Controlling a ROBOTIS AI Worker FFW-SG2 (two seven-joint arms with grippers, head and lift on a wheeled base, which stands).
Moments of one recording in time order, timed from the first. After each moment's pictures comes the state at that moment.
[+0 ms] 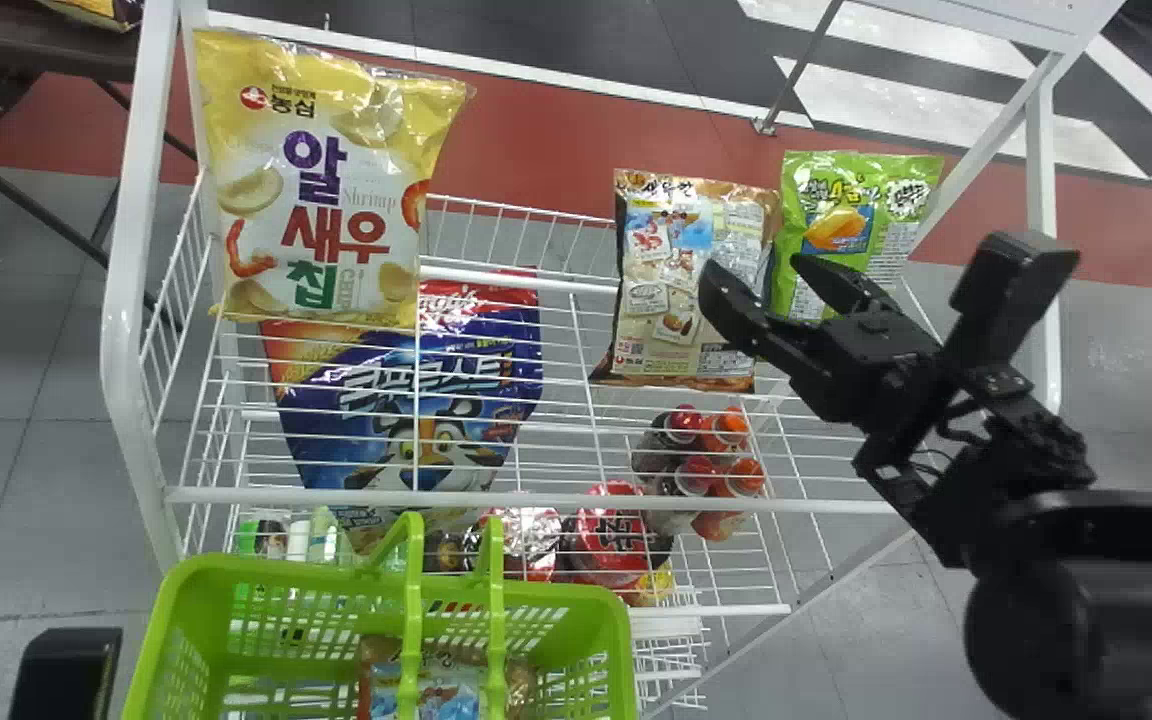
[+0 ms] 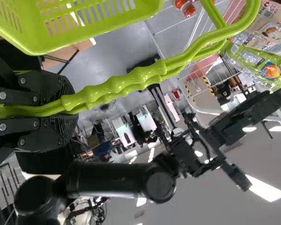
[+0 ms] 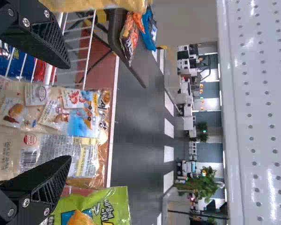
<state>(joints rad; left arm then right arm) 0.62 0.08 -0.13 -2.39 0.36 1.27 -1.04 0.32 -0.21 -0.35 -2.30 -0.27 0.66 0.33</state>
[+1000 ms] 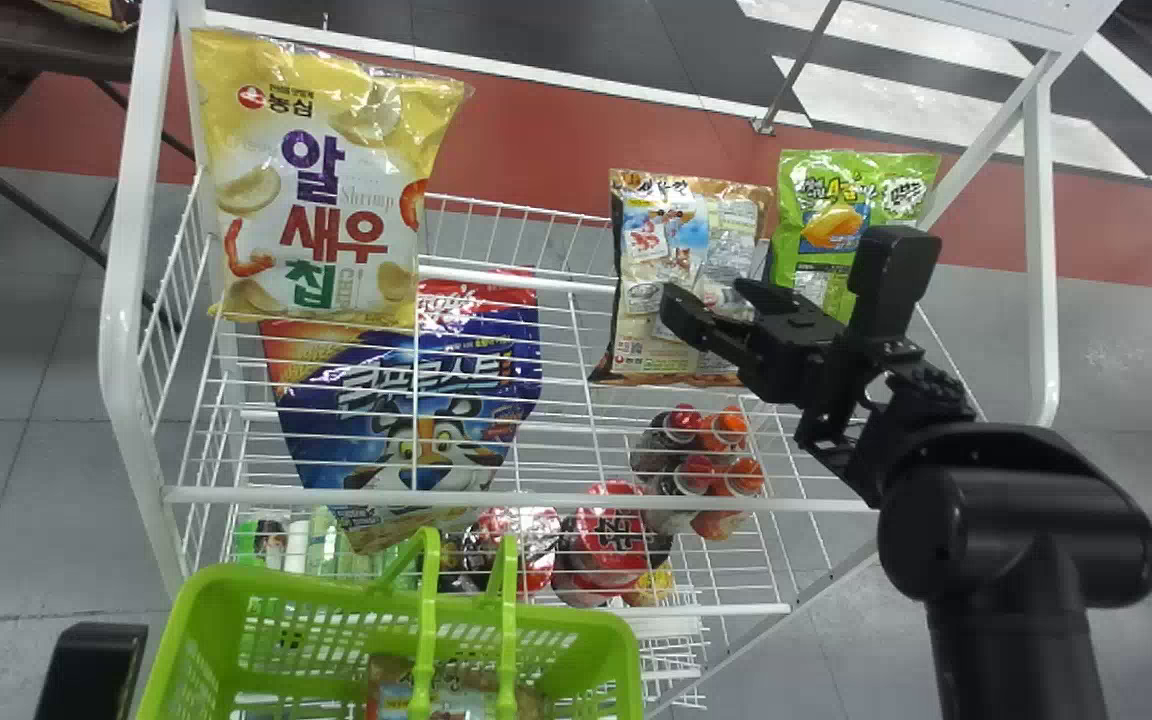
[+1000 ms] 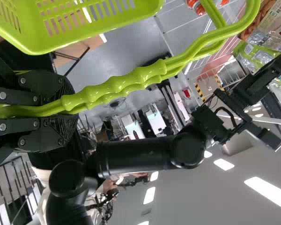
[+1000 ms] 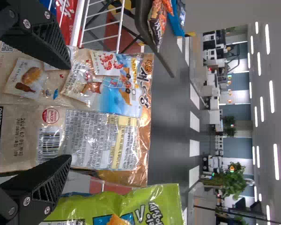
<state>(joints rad) 0.58 0.10 -0.14 -2.38 0.37 1.35 -1.04 0.11 -0.25 -0.26 -1.98 -0.20 0.71 0.36</state>
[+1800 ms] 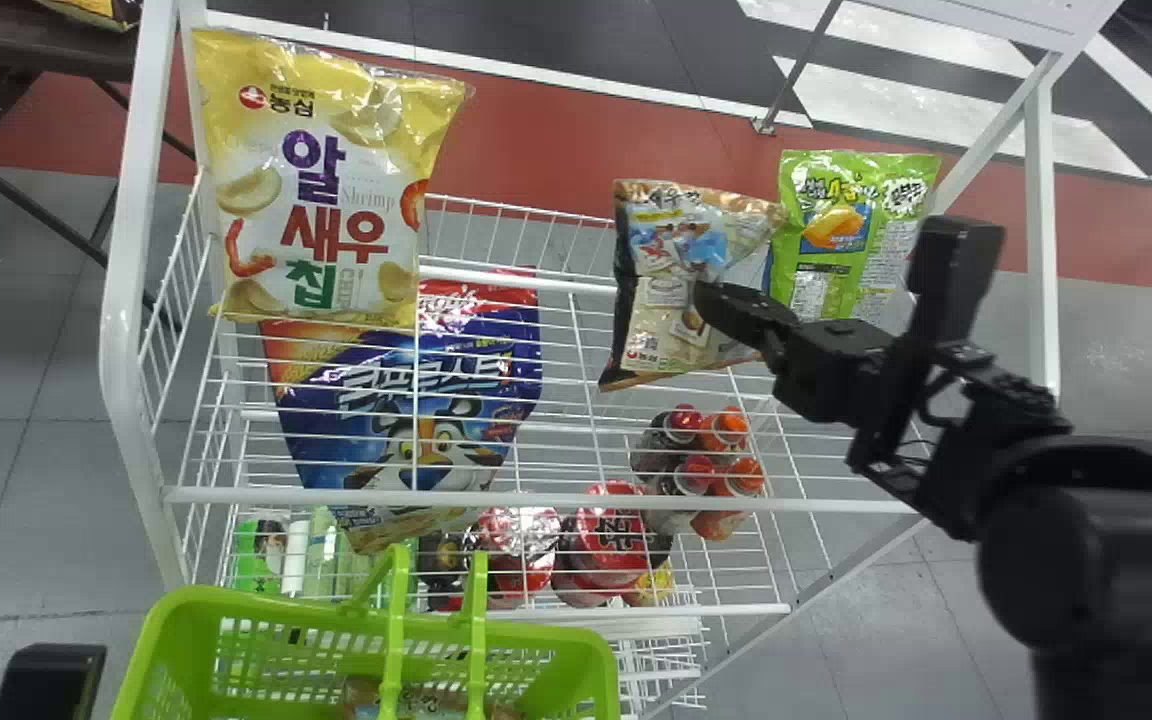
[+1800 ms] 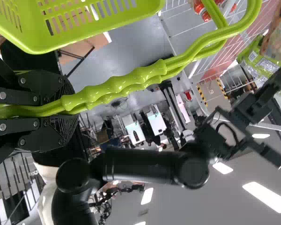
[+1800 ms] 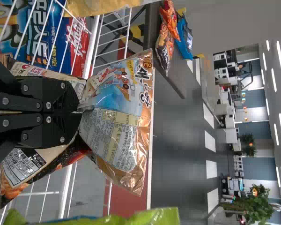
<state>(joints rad) 0.61 0.11 -0.09 -2.39 0.39 1.36 -1.06 0.23 -0.26 -0.38 -2.30 -0.32 0.96 0.44</state>
